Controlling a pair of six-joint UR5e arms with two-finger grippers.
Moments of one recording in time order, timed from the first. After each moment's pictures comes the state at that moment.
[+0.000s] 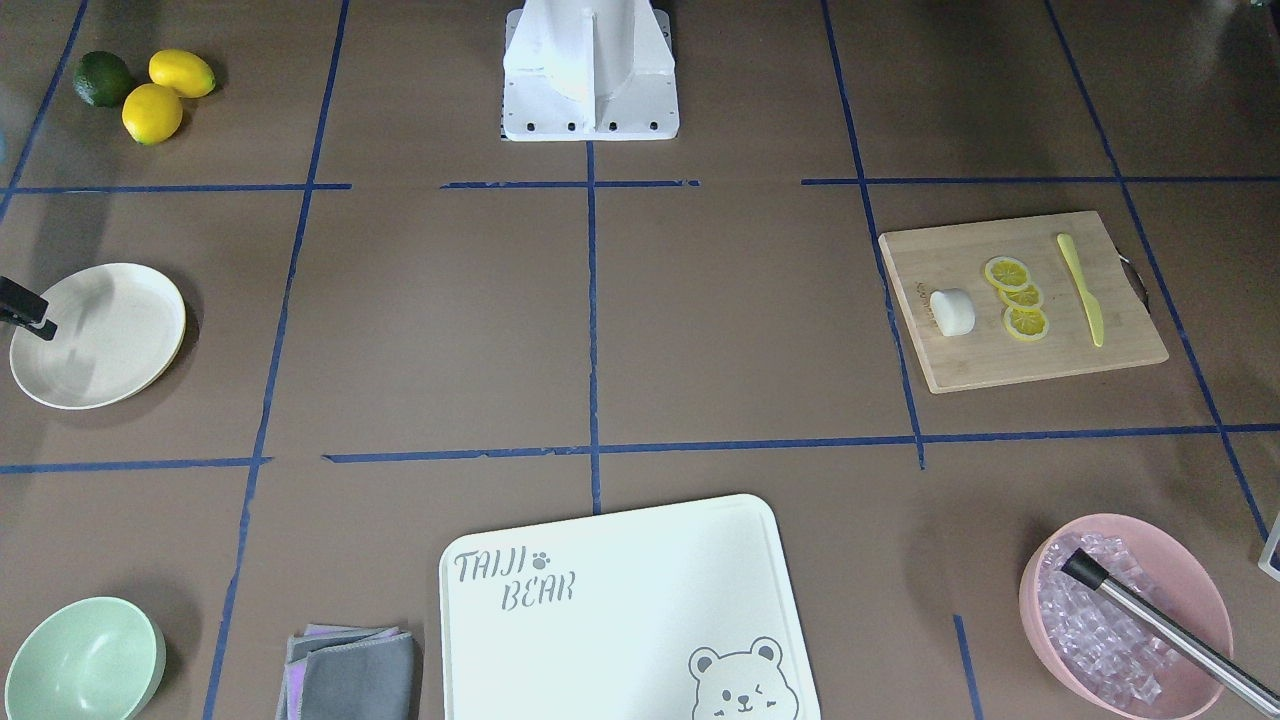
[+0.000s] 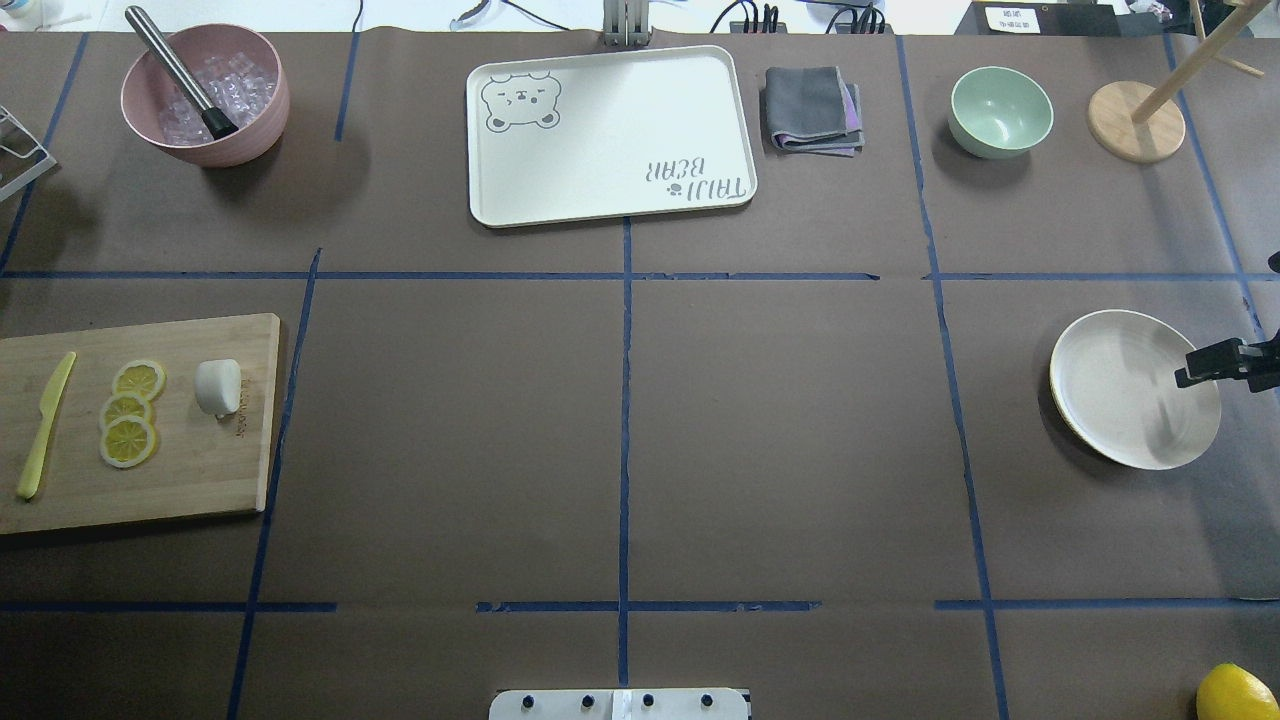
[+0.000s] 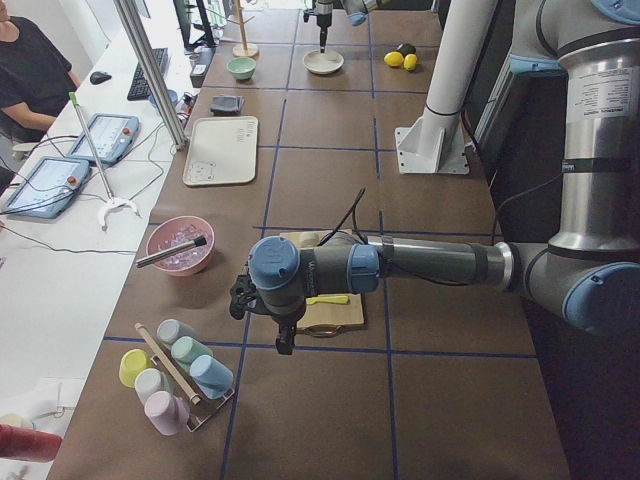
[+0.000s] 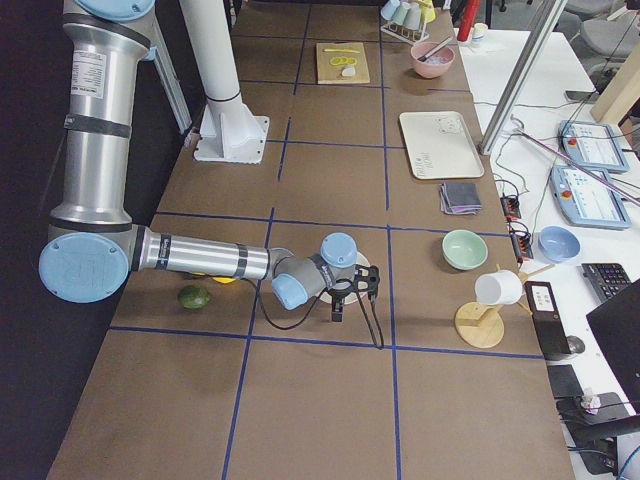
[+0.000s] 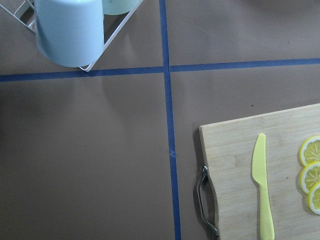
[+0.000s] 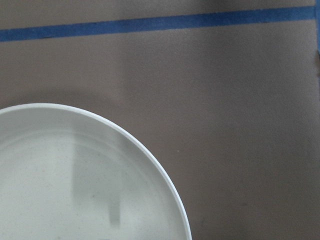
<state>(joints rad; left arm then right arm) -1.62 -1.50 -1.70 -1.44 -2.44 0.16 1.12 -1.71 1.50 -0.87 2.28 0.71</state>
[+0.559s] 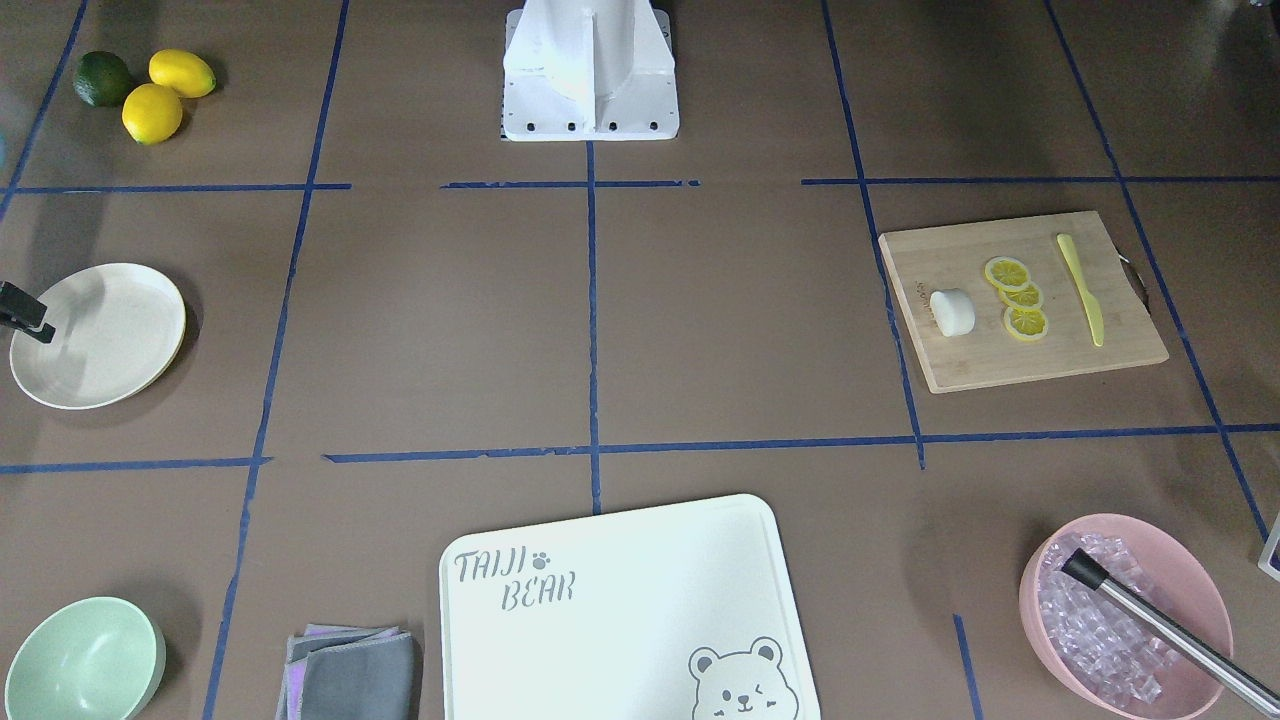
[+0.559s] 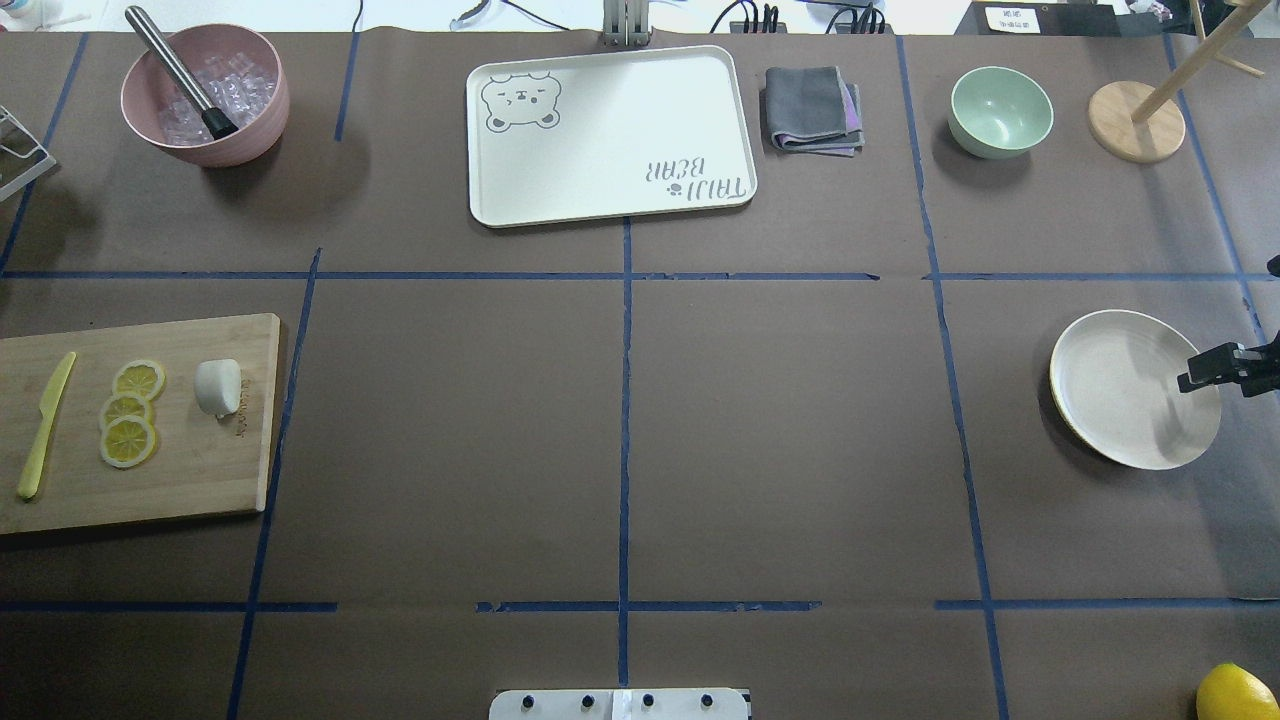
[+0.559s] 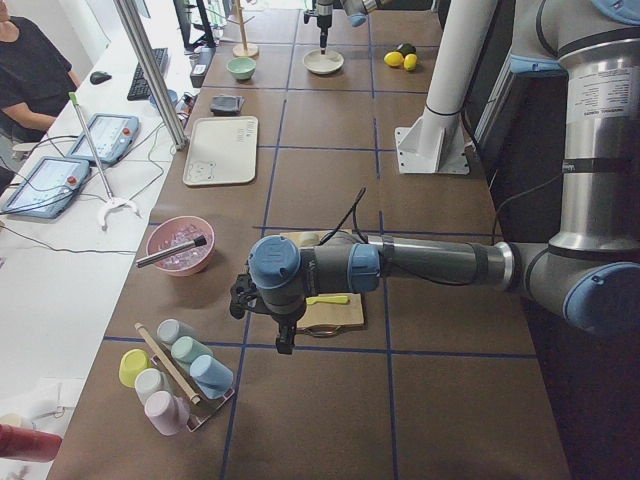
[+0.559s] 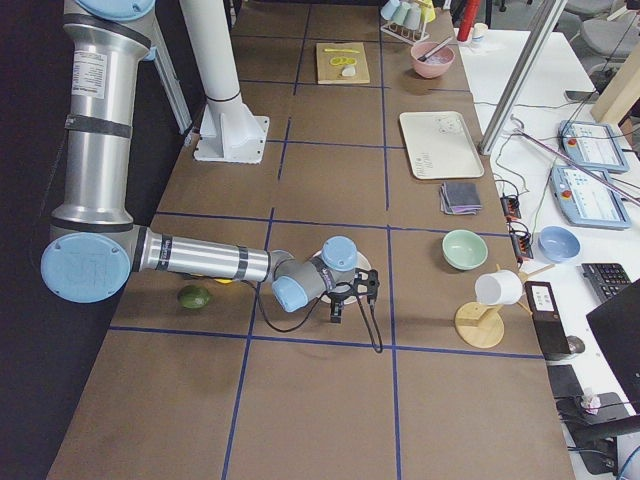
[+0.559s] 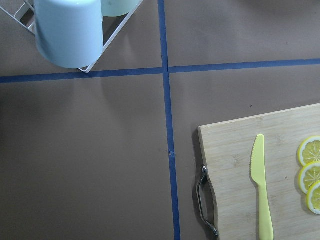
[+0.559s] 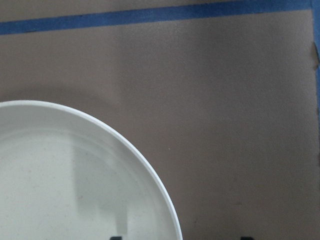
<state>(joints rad) -1.62 -1.50 -1.70 -1.44 -2.44 0.16 1.12 -1.70 1.48 -0.87 2.28 0.71</state>
